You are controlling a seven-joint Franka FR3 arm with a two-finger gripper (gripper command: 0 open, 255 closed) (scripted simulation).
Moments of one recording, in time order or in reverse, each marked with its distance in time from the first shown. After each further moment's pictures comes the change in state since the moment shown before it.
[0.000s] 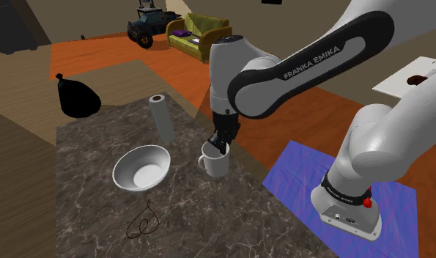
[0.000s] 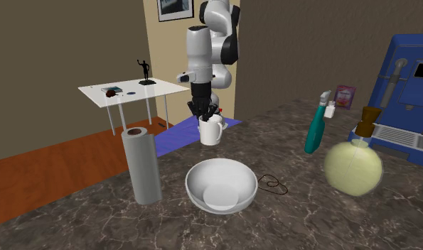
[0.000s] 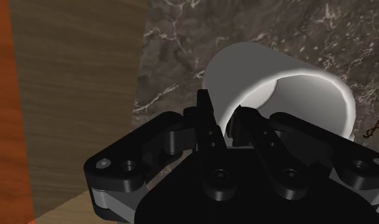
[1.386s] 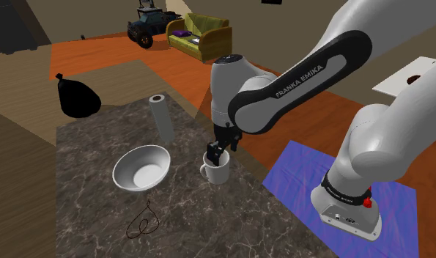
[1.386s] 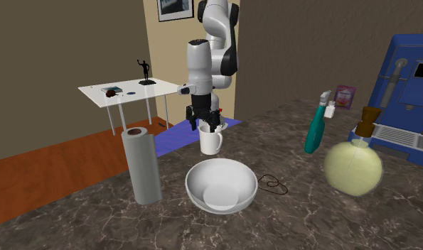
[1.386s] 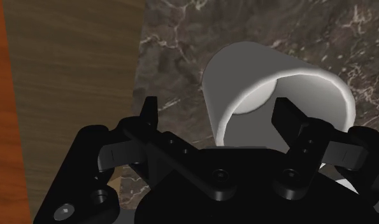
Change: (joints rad) arm -0.003 0.077 0.020 -0.057 0.002 0.132 0.001
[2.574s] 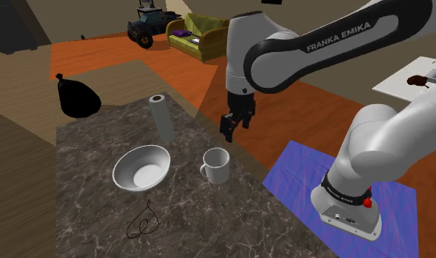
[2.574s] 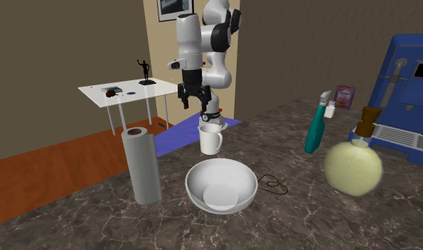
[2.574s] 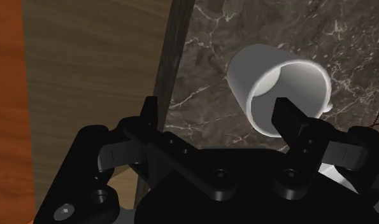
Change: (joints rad) arm -0.011 -0.239 -0.130 0.032 -0.014 -0.289 -0.121
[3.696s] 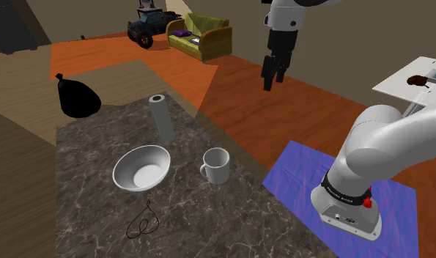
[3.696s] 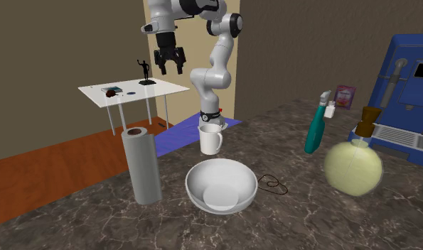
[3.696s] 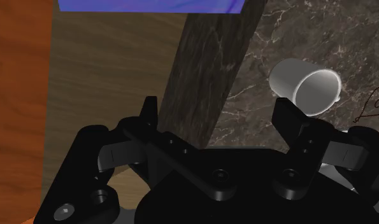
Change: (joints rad) arm -0.106 -0.200 -0.310 0.191 -0.162 -0.444 -0.314
